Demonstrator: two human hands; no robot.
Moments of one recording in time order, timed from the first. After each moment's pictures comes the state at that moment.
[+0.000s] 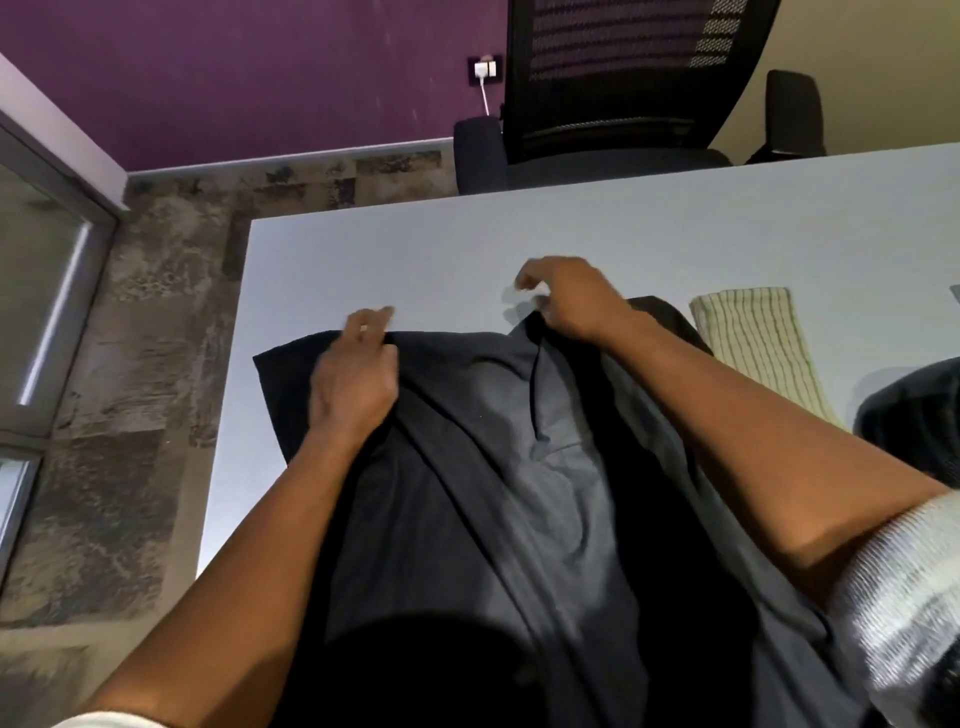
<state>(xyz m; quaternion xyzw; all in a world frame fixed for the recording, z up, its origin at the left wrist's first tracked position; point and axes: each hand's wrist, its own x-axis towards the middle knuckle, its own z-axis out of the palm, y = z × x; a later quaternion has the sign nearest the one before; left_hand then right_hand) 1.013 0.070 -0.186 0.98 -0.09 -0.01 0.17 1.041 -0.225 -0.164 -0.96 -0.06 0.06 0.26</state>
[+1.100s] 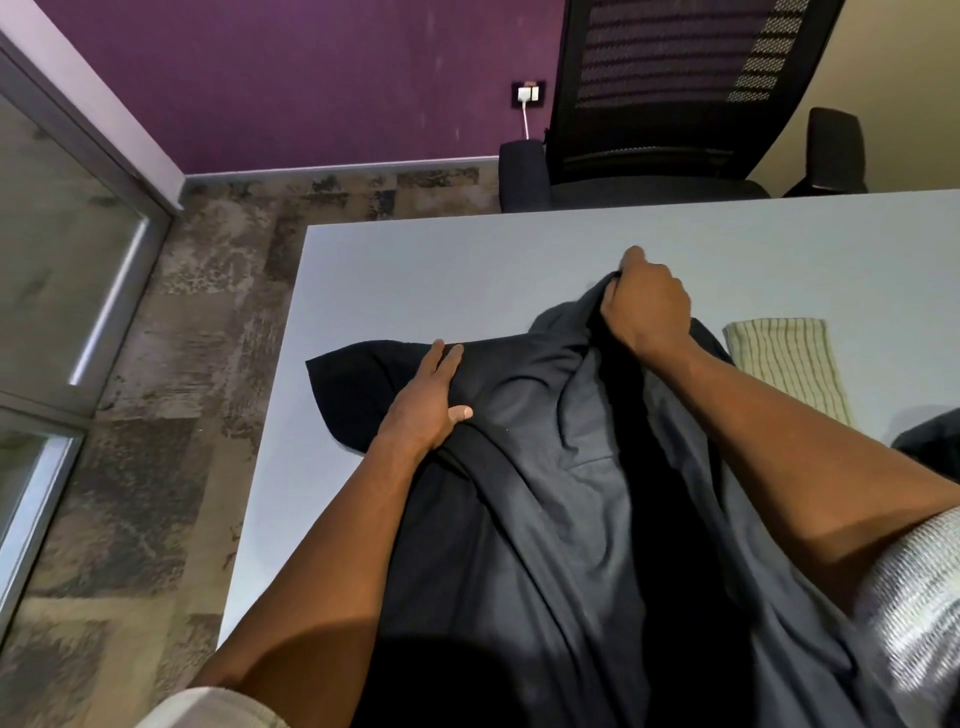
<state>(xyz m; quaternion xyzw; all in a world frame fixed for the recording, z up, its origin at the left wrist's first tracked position) 0.998 0.061 -0.209 0.94 -0.10 -0.22 0.25 1.037 -0.226 -0.152 -0.97 0.16 -0.07 0.17</state>
